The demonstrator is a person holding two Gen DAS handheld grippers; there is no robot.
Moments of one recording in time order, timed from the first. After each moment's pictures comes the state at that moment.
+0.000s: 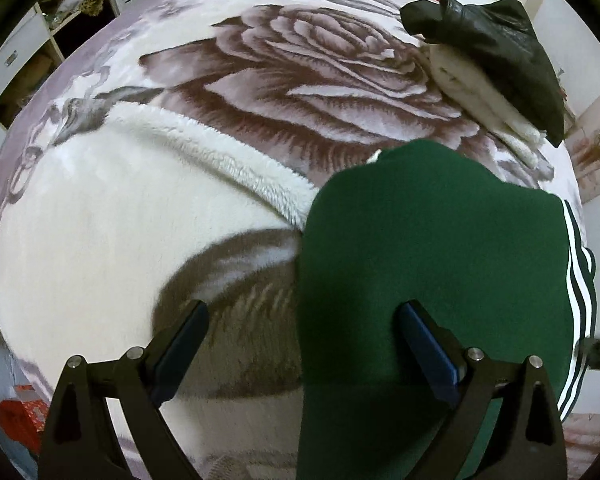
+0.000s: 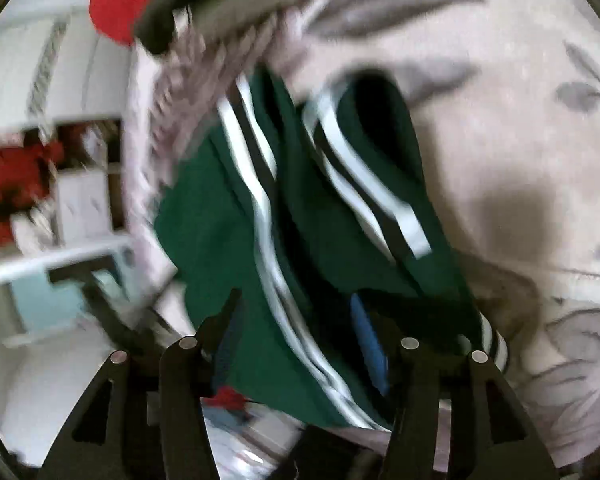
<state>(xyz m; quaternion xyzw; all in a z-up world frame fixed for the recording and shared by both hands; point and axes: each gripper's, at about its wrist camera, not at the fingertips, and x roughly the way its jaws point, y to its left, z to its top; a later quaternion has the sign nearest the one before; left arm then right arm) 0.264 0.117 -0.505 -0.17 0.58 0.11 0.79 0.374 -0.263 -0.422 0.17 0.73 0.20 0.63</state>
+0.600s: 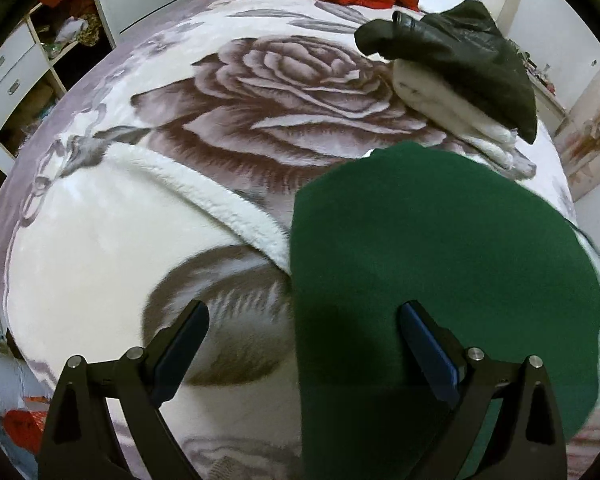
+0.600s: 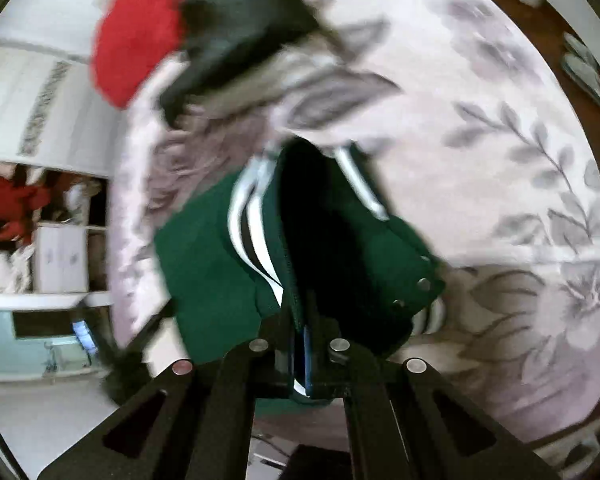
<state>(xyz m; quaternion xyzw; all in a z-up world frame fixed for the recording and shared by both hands) 0.274 0.074 -0.476 -0.14 0.56 0.11 0.81 0.332 -0.321 -0.340 0.18 0.66 0.06 0.73</state>
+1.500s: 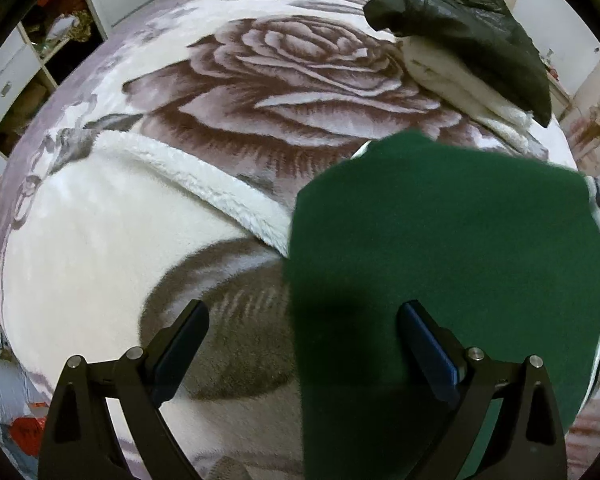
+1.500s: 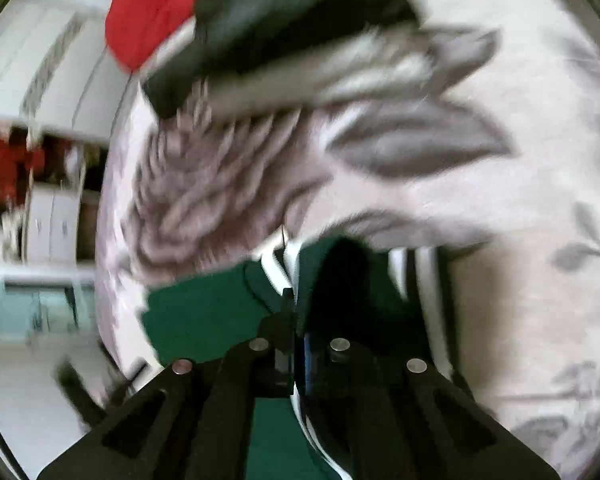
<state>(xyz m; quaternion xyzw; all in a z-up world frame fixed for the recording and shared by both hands) 0.276 0.089 -0.496 -0.14 0.58 0.10 0.80 0.462 -0.260 -0.332 0.18 0.62 0.12 0.76</state>
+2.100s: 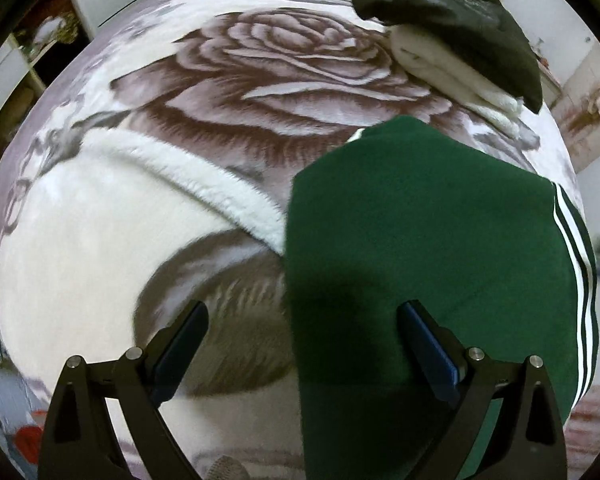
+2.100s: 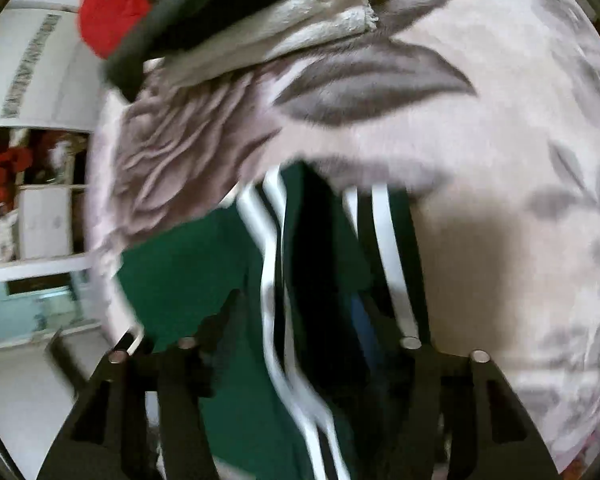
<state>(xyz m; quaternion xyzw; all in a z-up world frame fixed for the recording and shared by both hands) 0.270 0.086 -0.500 -0.13 0.58 0.09 0.80 0.424 -0.290 -0.378 0.15 0.70 0.16 0.68</state>
